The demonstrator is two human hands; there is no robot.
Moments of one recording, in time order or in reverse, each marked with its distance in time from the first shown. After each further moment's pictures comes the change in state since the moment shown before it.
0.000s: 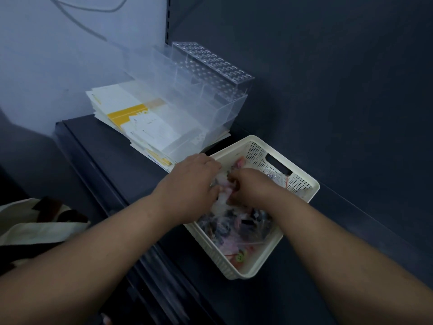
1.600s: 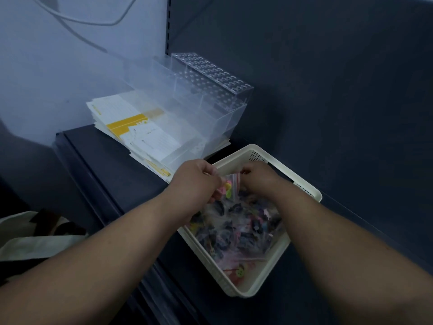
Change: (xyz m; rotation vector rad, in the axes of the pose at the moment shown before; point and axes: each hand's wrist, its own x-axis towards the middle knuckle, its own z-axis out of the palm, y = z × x) left_hand 0.026 0.010 0.003 -1.017 0.070 -0.639; right_hand 0.032 0.022 -0.015 0.483 0.131 0.164
